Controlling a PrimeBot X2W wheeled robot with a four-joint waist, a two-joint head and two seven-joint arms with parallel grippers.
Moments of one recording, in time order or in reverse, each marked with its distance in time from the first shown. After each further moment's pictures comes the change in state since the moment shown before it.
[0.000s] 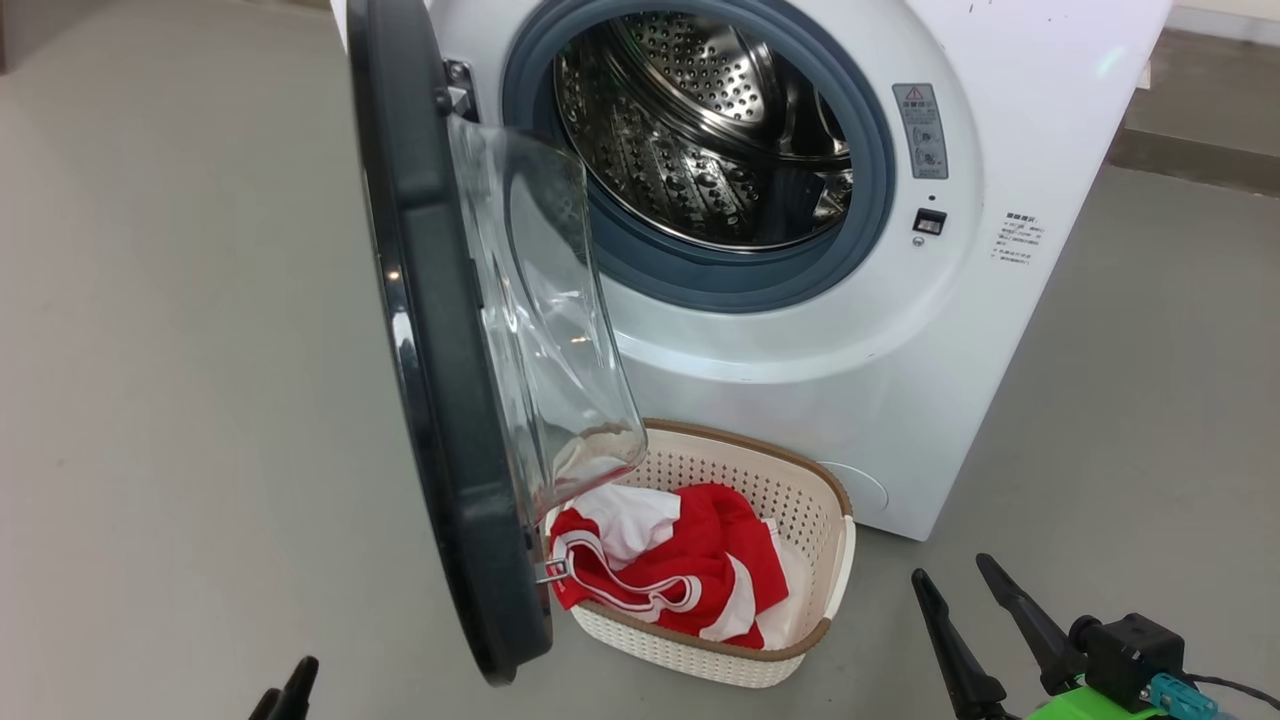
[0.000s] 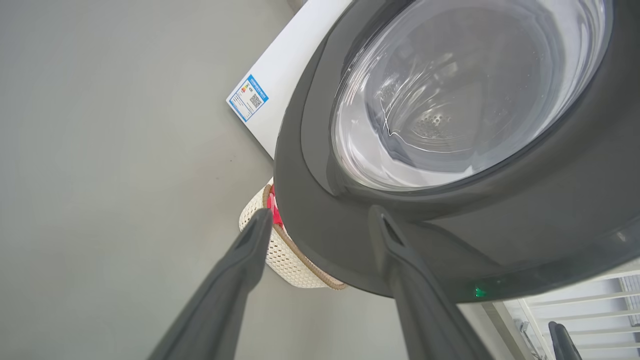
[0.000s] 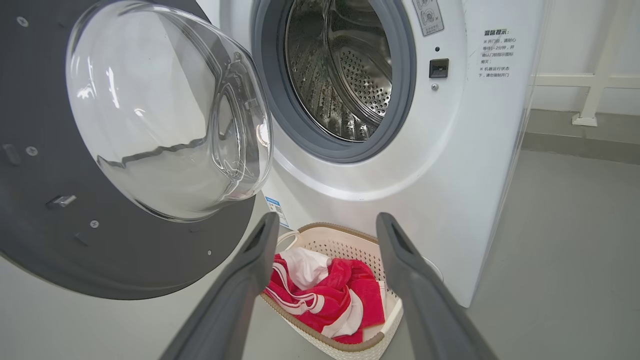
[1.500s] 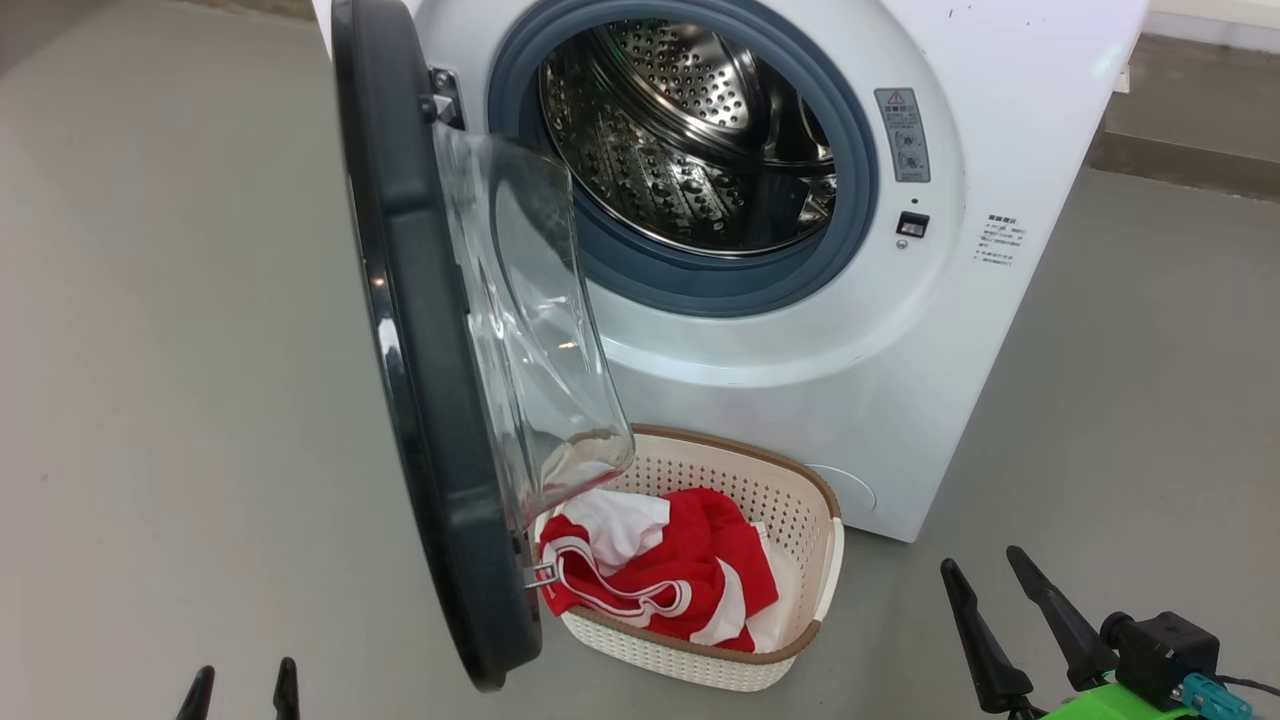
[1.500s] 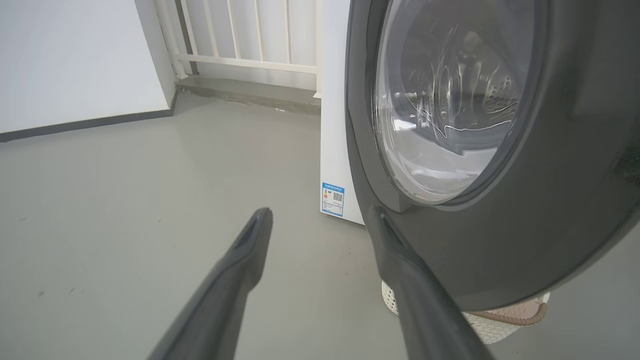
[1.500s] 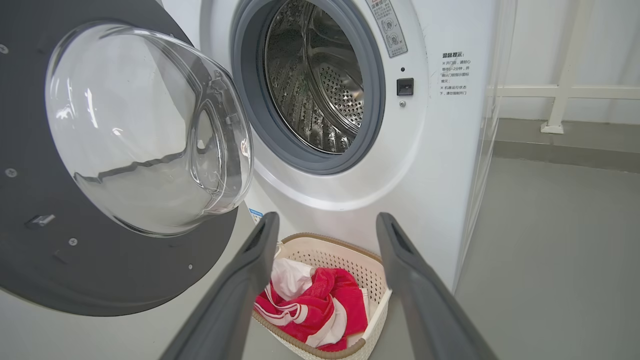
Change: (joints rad) left arm 0.062 -0.269 0.277 -0.024 1.092 0.000 -0.311; right arm 0.016 -0.003 -0.053 -0.023 0.000 0.000 0.000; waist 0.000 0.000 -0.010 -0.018
